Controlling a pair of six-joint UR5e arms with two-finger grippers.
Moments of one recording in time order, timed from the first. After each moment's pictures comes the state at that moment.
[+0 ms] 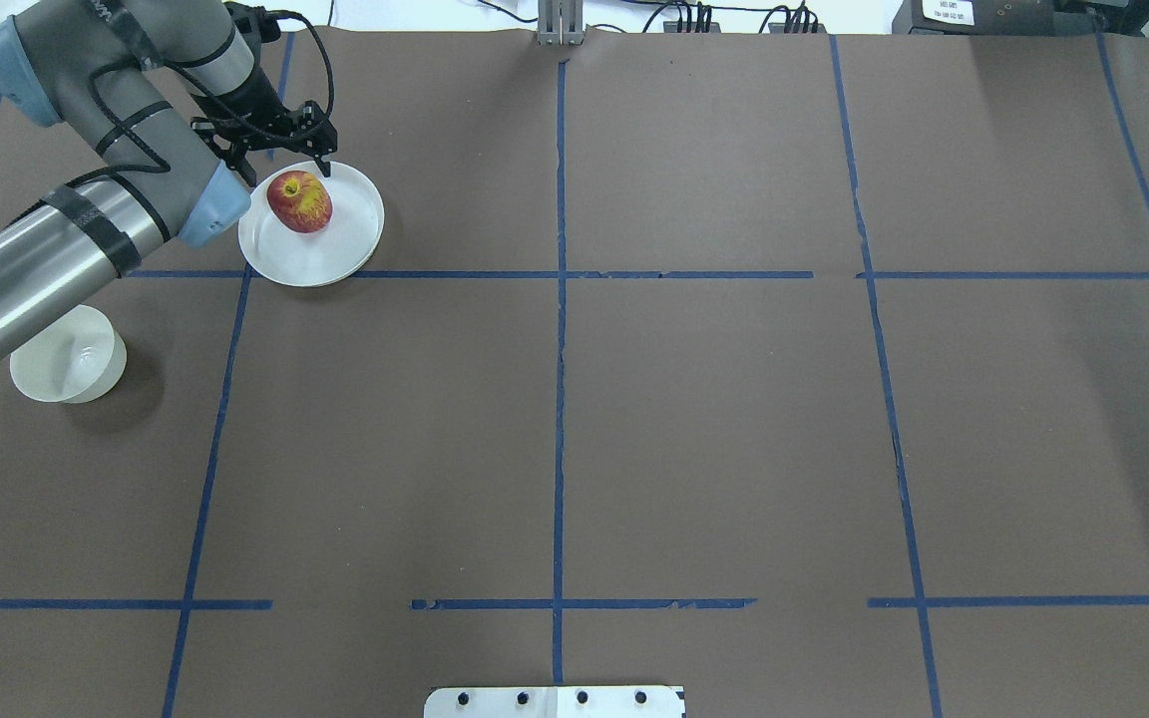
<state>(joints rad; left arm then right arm) -0.99 -2.35 -1.02 -1.89 -2.25 -0.89 1.54 -1.68 1.76 -1.72 2.31 -0.02</state>
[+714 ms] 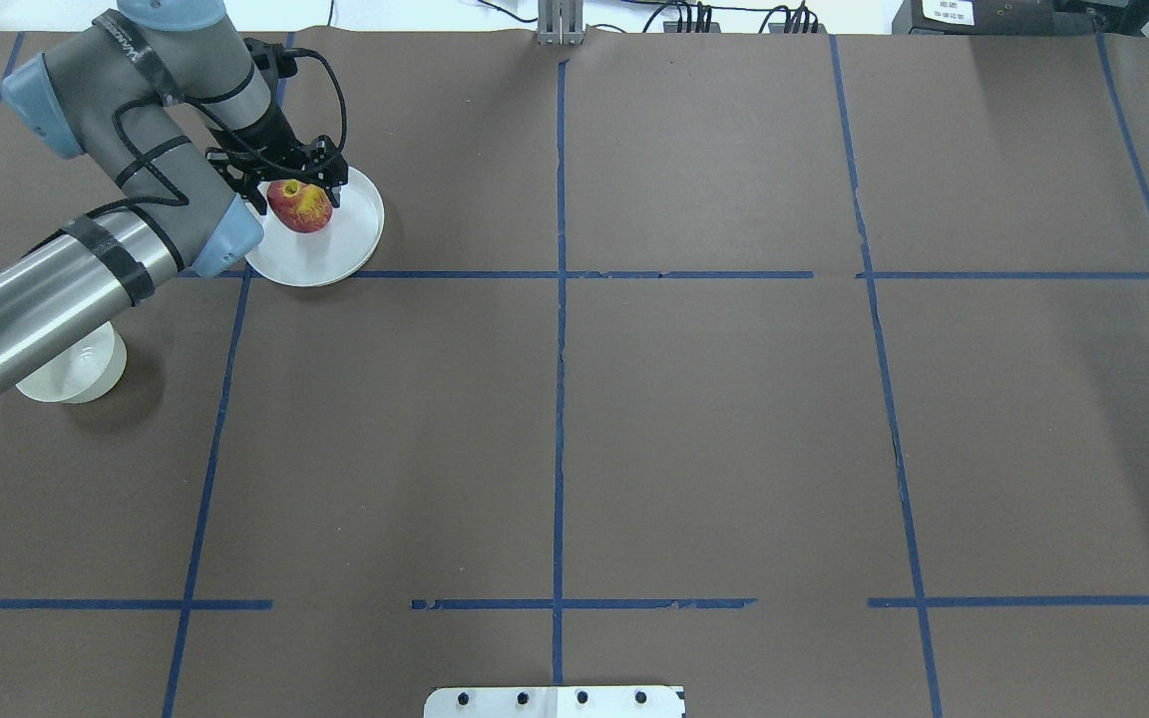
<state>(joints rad) -0.95 -2.34 -1.02 -1.90 -2.25 -0.89 1.55 -1.68 1.76 -1.72 2.31 -0.02</state>
